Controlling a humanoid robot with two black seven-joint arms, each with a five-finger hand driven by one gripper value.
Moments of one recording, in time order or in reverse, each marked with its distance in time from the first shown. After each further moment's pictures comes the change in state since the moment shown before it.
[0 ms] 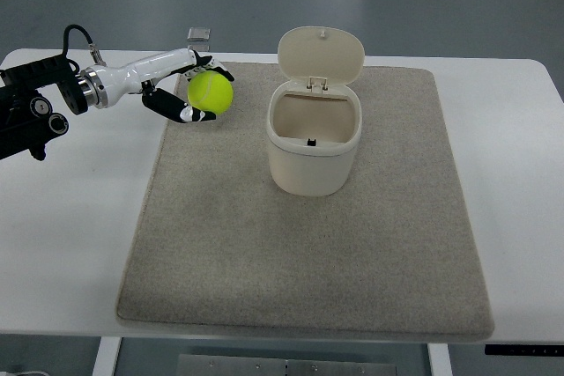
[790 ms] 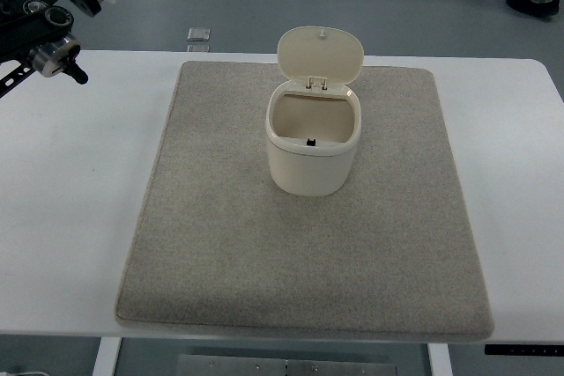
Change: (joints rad) left arm -0.195 -0.064 -0.164 -0.009 -0.421 0.023 0.000; right arm 0.000 0.000 0.000 0.000 0.000 0.000 0.000
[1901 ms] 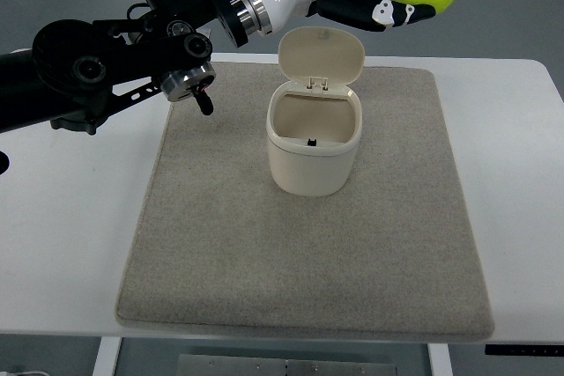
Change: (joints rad) left arm -0.094 -0.272 0.114 -0.198 -0.029 0.043 -0.002; right arm 0.000 0.000 0.000 0.000 0.000 0.000 0.000
